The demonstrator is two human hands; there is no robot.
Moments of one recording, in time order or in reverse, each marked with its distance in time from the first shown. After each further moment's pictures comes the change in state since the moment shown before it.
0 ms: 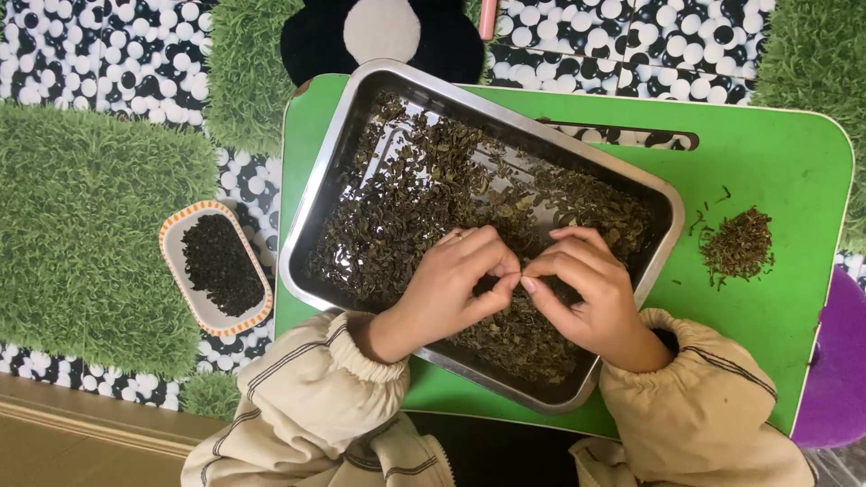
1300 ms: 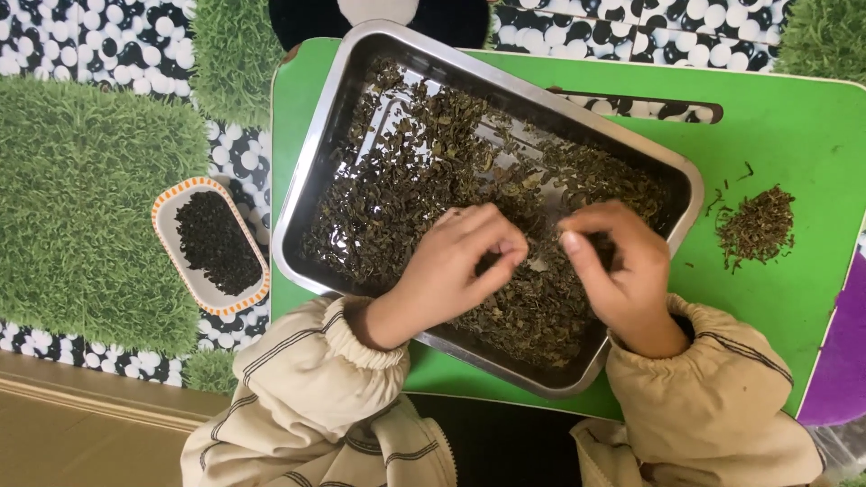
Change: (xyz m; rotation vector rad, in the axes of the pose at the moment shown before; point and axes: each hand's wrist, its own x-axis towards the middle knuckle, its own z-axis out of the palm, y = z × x) left_hand 0.000 -0.001 -0.001 -0.039 -0.114 -0.150; right_hand -0.011 0.013 -0.009 0.101 0.098 0.208
